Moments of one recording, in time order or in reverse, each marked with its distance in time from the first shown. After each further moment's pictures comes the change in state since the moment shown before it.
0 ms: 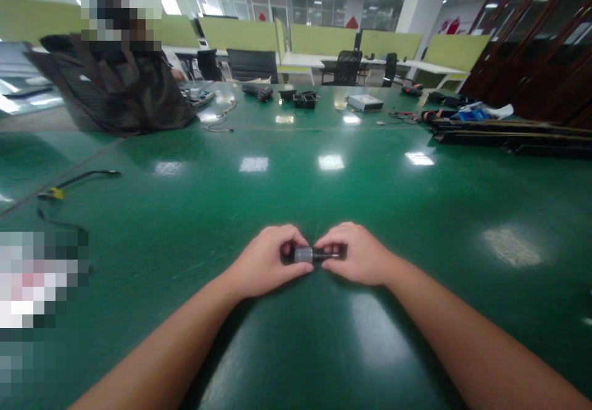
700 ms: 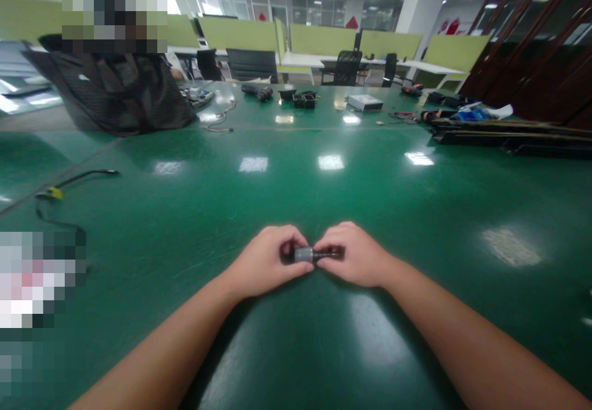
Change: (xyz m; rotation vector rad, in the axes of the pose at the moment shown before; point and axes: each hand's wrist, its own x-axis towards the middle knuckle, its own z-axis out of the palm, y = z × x) left_hand 0.001 0.001 0.000 0.010 0.004 -0.017; right_hand 0.000 -0.002 0.000 -0.054 -0.030 -0.018
